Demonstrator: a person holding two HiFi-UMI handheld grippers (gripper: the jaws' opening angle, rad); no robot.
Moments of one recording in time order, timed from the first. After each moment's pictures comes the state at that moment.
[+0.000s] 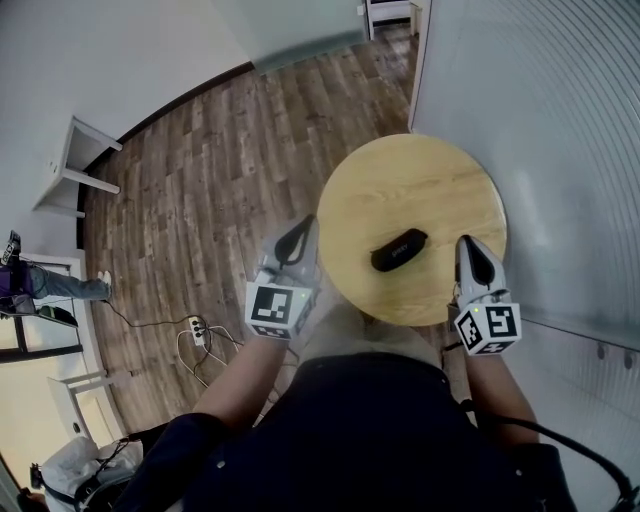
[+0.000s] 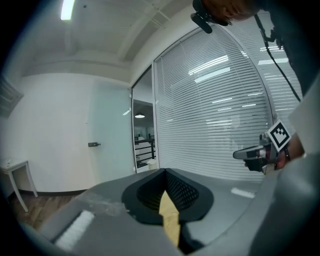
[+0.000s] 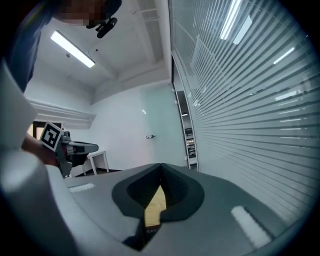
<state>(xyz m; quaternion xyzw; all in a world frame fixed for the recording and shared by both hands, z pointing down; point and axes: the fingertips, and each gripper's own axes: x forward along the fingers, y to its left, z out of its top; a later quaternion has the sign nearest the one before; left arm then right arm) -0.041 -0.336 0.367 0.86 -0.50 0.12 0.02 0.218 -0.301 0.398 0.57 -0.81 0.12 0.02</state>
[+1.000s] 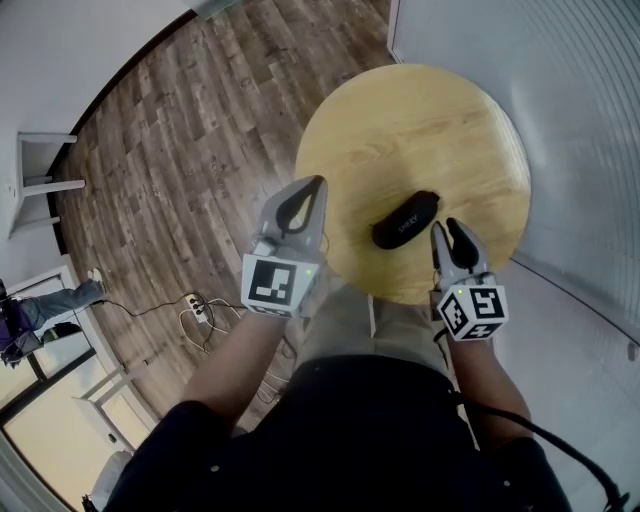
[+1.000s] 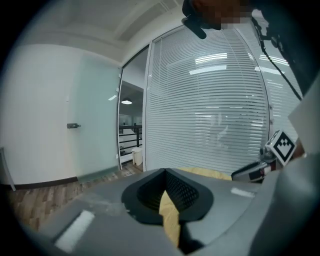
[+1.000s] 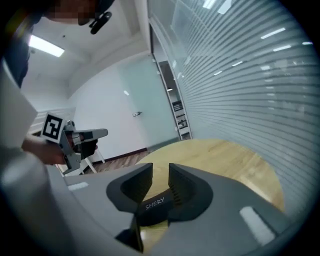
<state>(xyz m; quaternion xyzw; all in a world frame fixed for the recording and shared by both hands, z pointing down) -0.001 -0.428 0.501 0.90 -0.41 0.16 0.06 0.185 -0.333 0.578 0.59 -0.75 0.28 0.07</state>
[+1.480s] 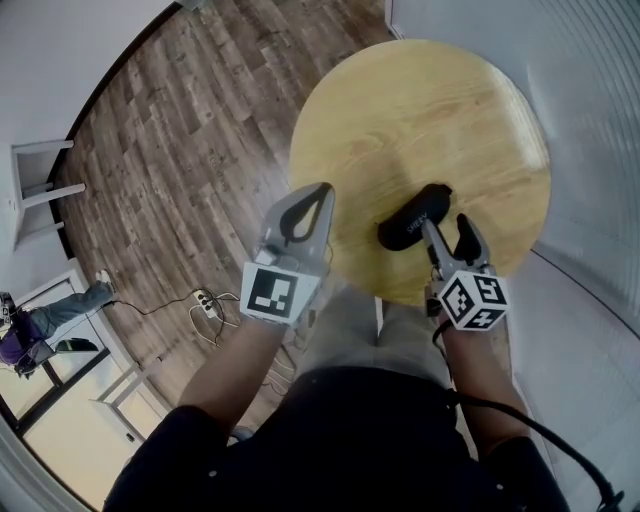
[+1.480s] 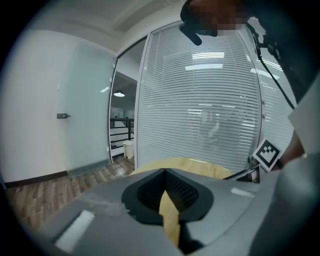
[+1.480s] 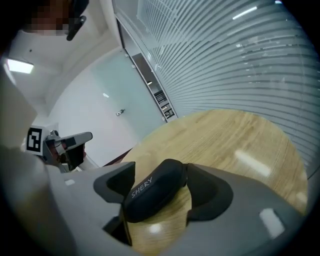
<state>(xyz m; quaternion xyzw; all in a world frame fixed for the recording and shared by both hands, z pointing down) 0.016 -0.428 0.565 0.91 -0.37 0.16 0.10 0.188 -0.336 0.680 0.62 -0.68 0.40 0.03</state>
